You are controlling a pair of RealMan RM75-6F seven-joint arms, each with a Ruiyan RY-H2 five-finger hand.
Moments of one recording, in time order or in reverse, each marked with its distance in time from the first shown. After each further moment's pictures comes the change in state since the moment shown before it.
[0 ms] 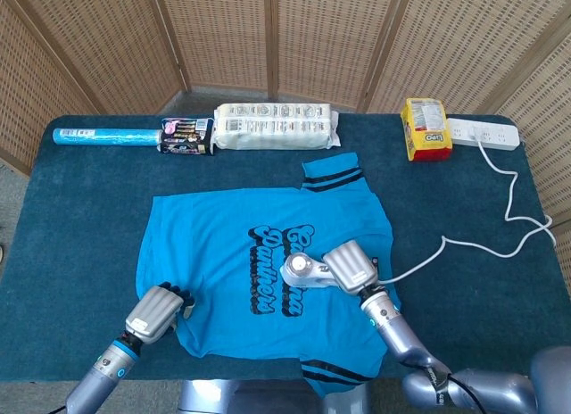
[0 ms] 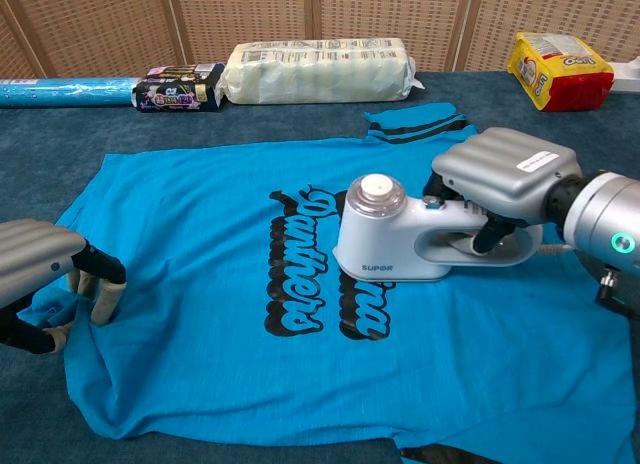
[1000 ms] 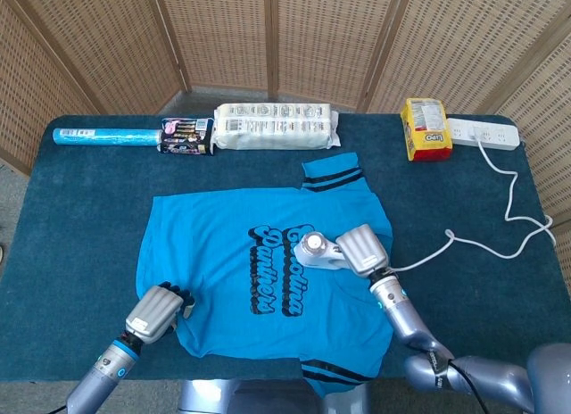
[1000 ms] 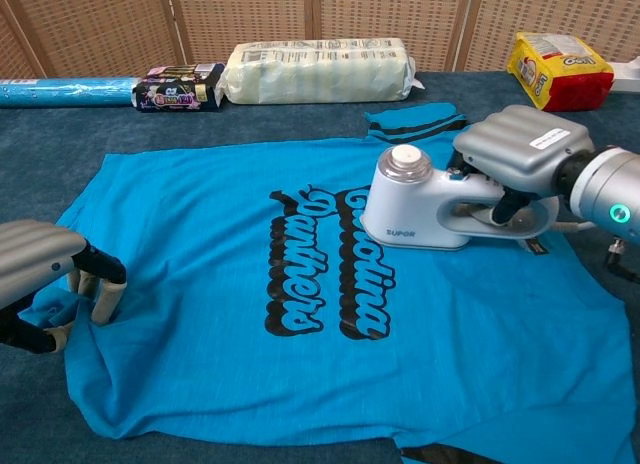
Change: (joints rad) left arm 0.001 -0.006 -0.002 0.009 -0.006 -0.001 -0.004; right arm 0.018 -0.014 0.038 0.167 0.046 -0.025 -0.009
